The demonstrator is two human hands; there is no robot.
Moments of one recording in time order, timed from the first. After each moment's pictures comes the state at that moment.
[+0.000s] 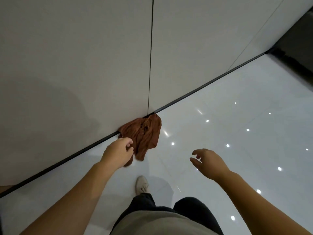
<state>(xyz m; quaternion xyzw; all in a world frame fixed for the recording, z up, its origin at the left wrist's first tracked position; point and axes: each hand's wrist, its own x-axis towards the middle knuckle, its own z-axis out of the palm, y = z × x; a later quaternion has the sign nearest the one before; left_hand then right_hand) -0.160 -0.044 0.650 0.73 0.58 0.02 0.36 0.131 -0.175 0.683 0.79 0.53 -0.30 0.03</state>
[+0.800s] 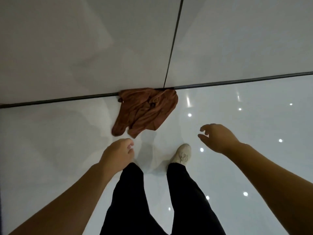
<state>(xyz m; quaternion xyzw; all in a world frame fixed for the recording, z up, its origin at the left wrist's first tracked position) -0.003 0.045 0.462 0.52 0.73 -0.08 0.45 0.307 0.141 0.479 0.62 0.65 -0.38 0.22</state>
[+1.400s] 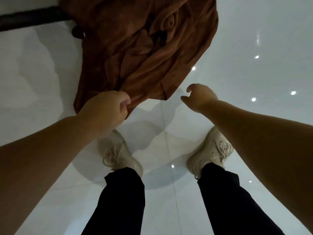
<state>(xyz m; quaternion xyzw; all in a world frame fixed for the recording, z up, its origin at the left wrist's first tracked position) -0.064 0.085 0.034 0.64 0.64 -0.08 0.42 0.189 0.126 -0.027 0.67 0.56 -0.41 0.24</state>
